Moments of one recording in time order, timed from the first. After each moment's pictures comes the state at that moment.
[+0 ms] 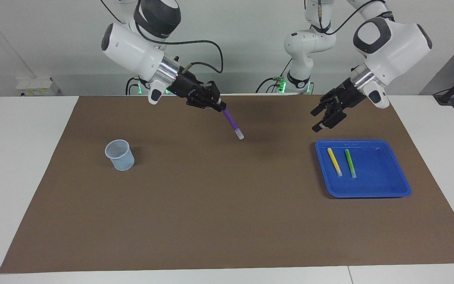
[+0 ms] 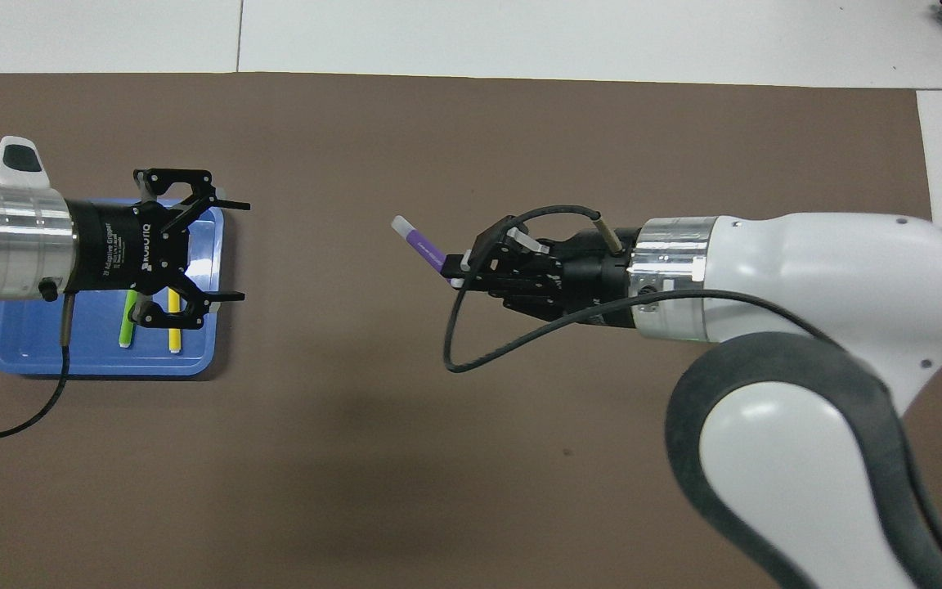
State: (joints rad) left arm 0.06 -0.08 -0.22 -1.94 -0.71 2.03 -1.24; right arm 0.12 -0.02 0.37 -1.88 1.06 2.34 0.47
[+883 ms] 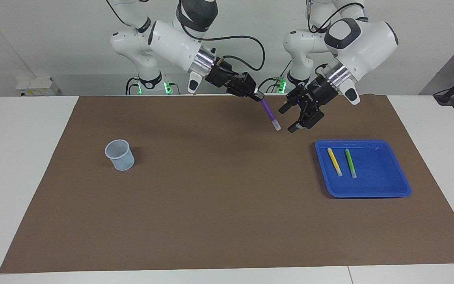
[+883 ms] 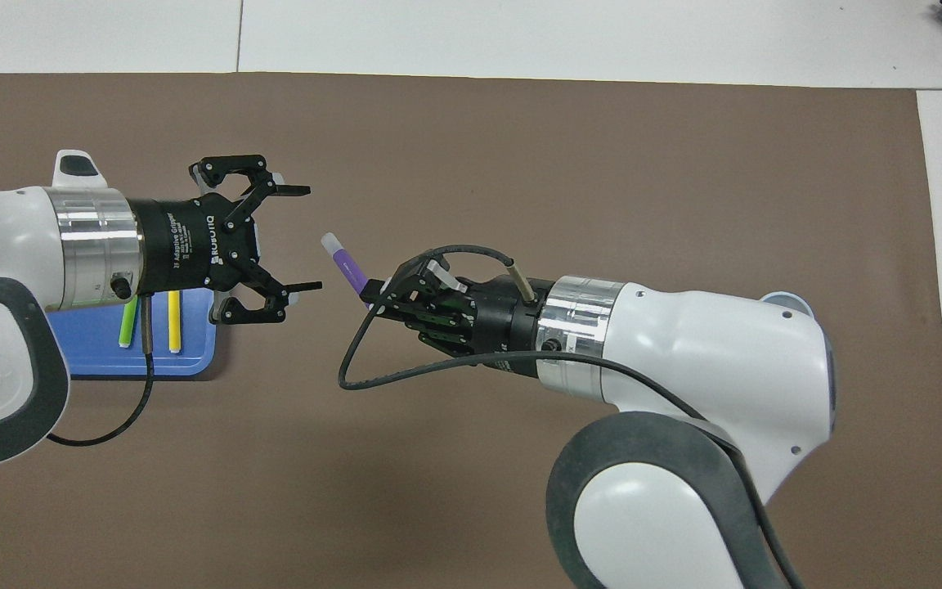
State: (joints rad) left arm -0.05 -0.09 -0.22 -1.94 -0.85 2.14 -1.42; right arm 0.24 -0.02 0.37 -1.93 1.19 2.47 0.49
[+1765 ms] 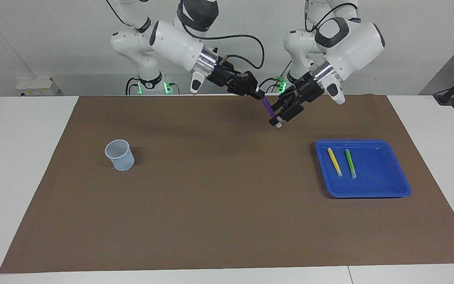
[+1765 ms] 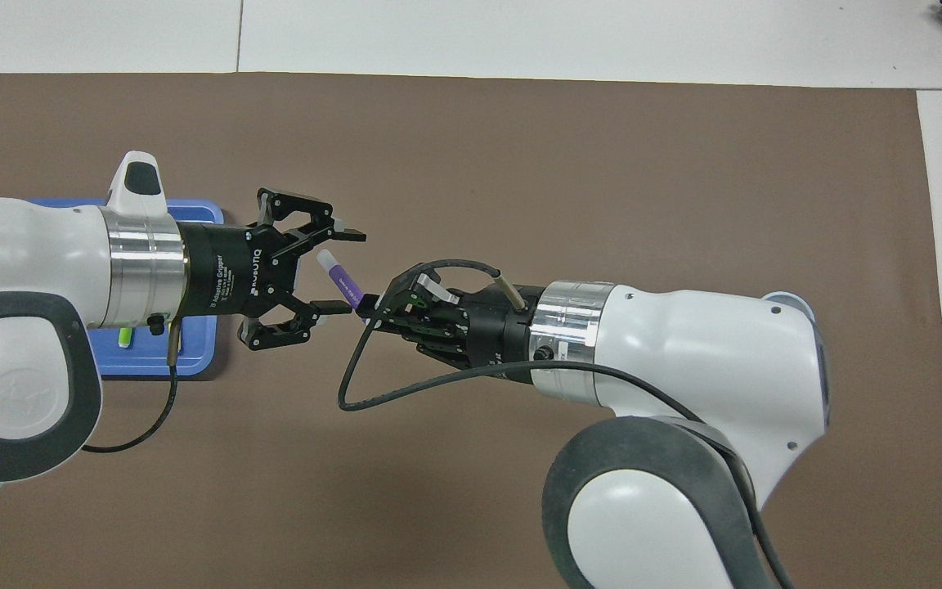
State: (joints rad) left arm -0.09 -0.10 -0.22 -1.96 -0.86 2.06 -1.05; right arm 0.24 -0.02 0.37 -1.93 1.16 2.44 0.49
